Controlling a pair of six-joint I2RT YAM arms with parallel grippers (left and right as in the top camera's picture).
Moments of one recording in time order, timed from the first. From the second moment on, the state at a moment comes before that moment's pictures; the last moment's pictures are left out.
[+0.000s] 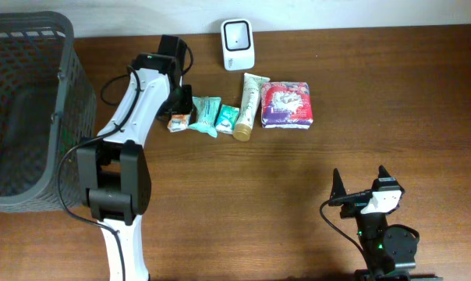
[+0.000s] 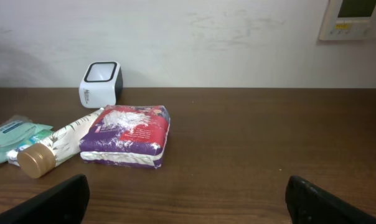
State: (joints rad) left arm -0.20 2.20 1.90 -1.08 -0.11 -0.24; right arm 0.01 0.01 0.01 -0.08 -0.02 0.02
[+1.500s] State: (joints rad) left arm 0.52 2.22 2.35 -1.65 0.04 -0.58; right arm 0.01 0.01 0.01 -0.08 -0.02 0.02
